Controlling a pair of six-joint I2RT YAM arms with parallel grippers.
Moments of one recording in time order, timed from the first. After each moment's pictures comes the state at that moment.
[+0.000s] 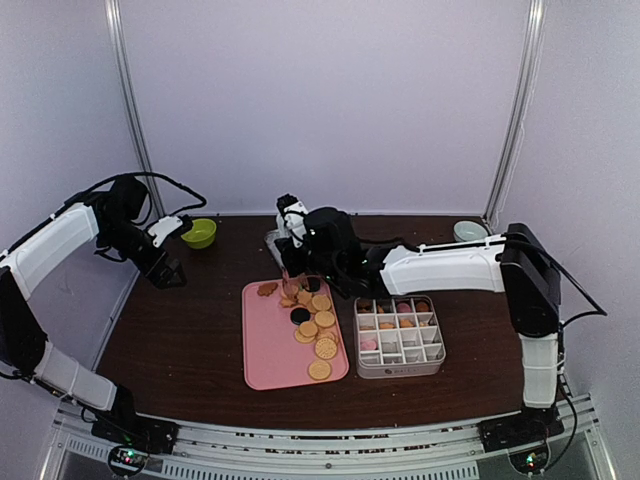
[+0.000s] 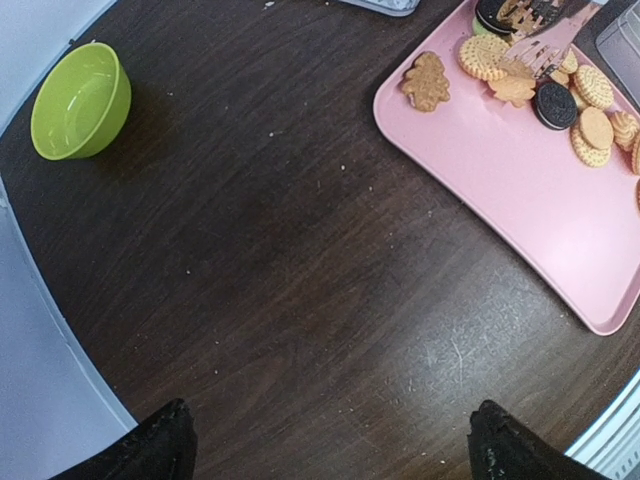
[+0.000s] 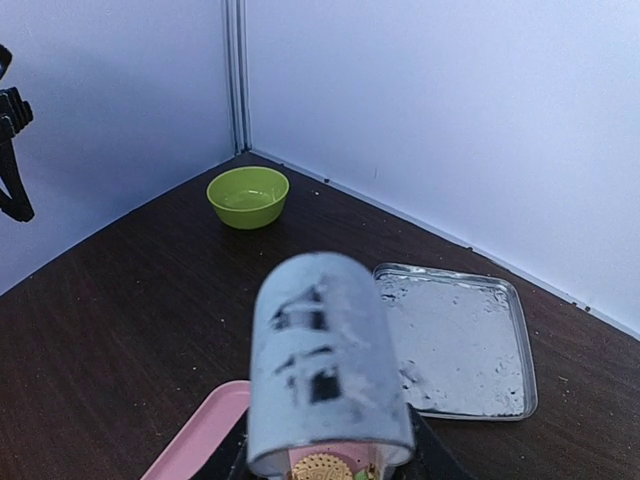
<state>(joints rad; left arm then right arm) -0.11 1.38 1.23 -1.00 0.23 0.56 0.99 2.05 1.55 0.23 0.34 0.06</state>
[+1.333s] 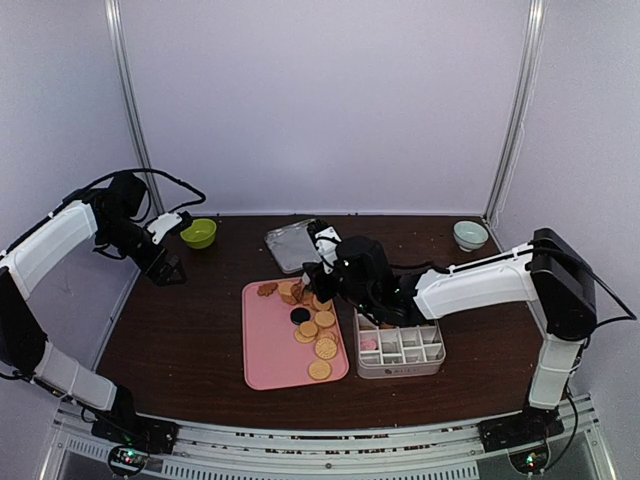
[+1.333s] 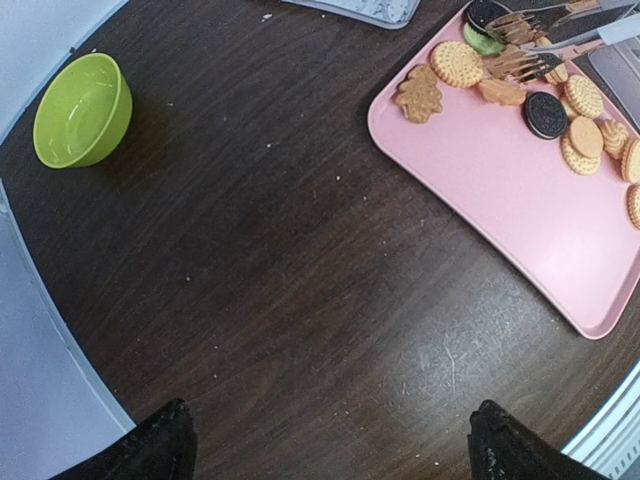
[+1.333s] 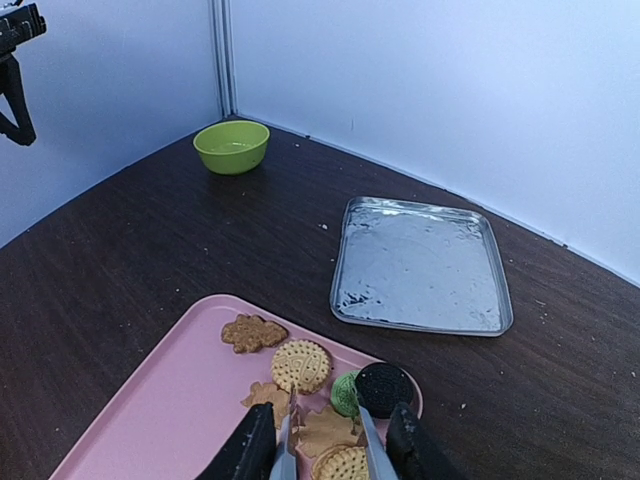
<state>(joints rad) -0.11 1.38 1.26 -1.02 0.24 0.55 1.01 1.86 1.16 0.38 0.38 0.10</state>
